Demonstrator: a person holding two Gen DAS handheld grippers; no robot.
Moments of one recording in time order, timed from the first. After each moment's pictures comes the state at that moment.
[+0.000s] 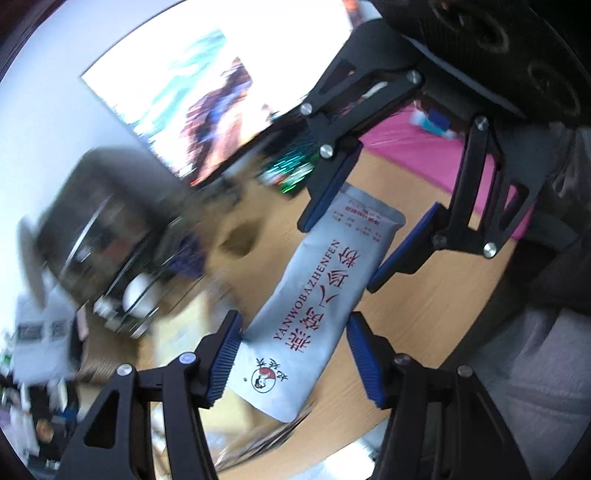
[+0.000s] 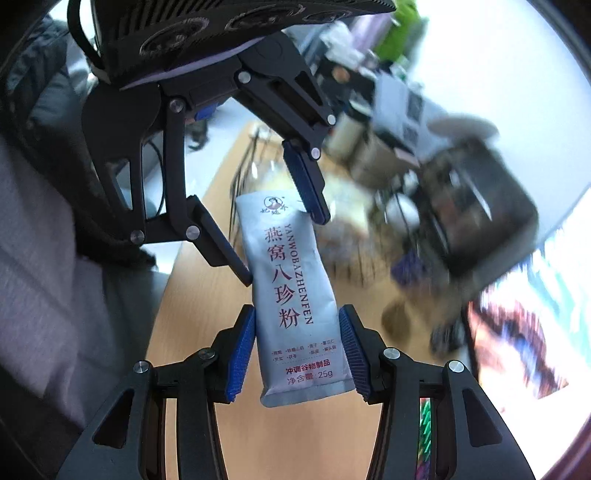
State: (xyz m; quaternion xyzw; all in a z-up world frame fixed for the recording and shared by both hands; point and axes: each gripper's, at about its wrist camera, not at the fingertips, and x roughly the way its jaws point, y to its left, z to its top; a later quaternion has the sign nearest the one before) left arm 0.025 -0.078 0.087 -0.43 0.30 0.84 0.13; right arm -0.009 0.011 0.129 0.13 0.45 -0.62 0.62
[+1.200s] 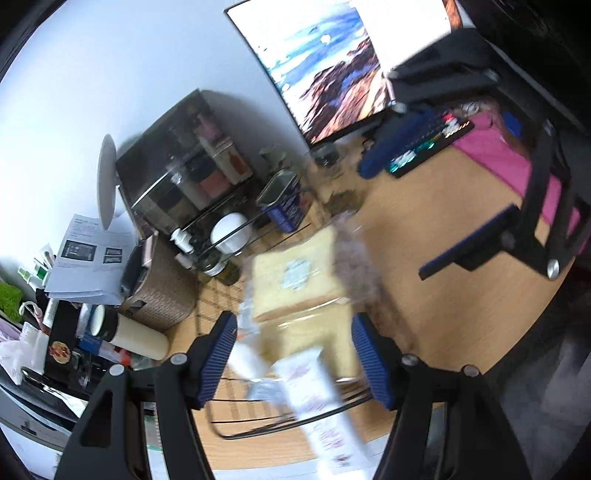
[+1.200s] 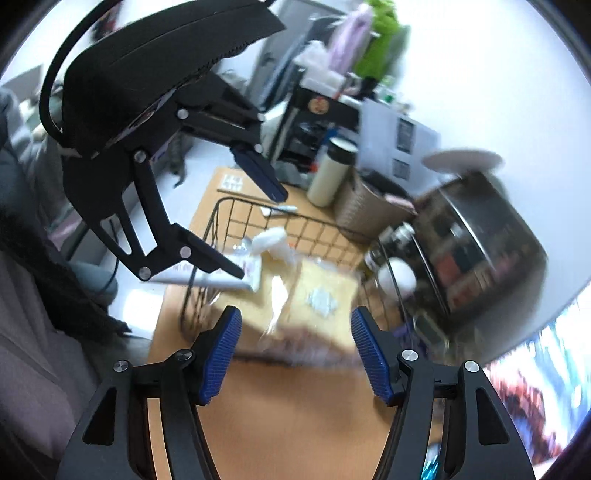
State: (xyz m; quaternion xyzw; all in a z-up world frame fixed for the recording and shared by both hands) left arm 0.033 -0.149 0.094 -0.40 0.25 0.88 0.02; right arm -0.011 -0.065 0.143 0.15 0.39 -0.69 0.59
